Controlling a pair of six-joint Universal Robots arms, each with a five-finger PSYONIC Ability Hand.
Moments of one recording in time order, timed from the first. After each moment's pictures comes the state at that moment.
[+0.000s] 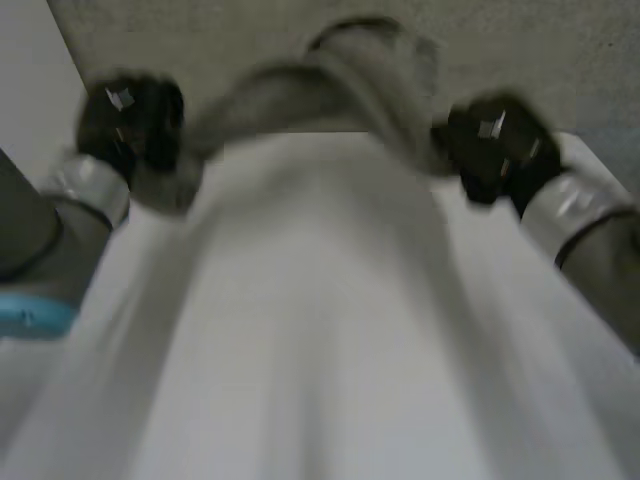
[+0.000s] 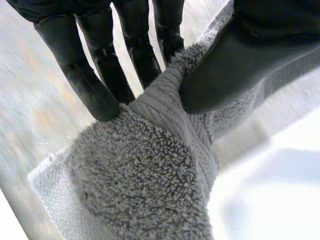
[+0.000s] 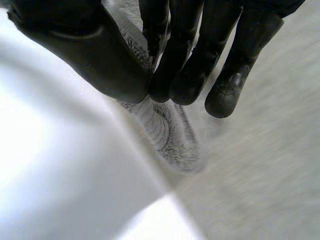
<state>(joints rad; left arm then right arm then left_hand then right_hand) 4.38 -1.82 -1.50 3.46 -1.51 3.30 1.97 -1.42 1.50 -0.05 1.36 2.60 1.40 1.47 1.52 1.51 1.46 1.30 1.32 1.33 1.33 1.16</state>
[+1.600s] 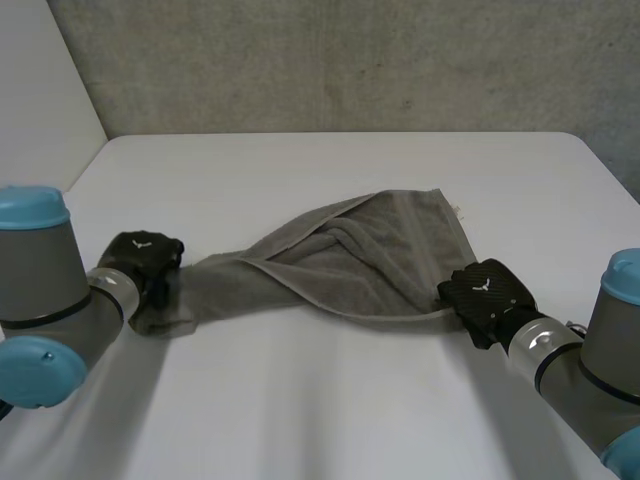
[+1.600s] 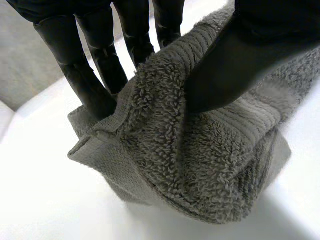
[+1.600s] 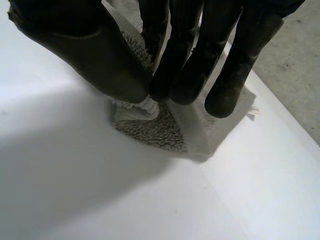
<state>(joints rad) 4.45 -2.00 -1.61 3.20 -1.58 3.49 1.85 -1.20 1.88 -0.27 1.31 2.51 1.41 1.49 1.54 1.51 1.45 1.30 1.32 1.33 1.33 1.16</state>
